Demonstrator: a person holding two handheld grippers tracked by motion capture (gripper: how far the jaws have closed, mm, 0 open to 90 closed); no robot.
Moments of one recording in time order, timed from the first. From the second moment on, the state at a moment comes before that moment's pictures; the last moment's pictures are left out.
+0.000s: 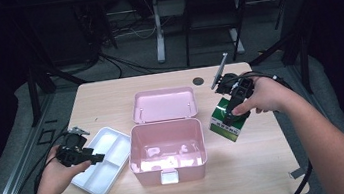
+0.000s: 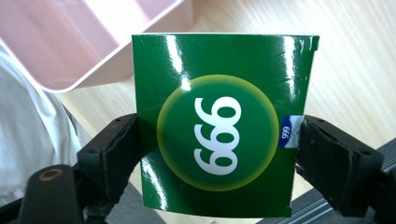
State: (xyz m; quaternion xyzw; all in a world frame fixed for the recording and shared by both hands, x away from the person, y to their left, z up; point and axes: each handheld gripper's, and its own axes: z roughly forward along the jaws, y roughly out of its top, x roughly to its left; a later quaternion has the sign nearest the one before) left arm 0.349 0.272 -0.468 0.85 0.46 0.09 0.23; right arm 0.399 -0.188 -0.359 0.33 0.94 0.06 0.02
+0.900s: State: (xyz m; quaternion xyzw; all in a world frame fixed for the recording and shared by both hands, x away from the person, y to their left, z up) left arm 0.348 0.272 -0.467 0.85 0.46 0.09 0.24; right arm 0.371 -0.138 -0.337 0.13 0.99 0.05 0.02
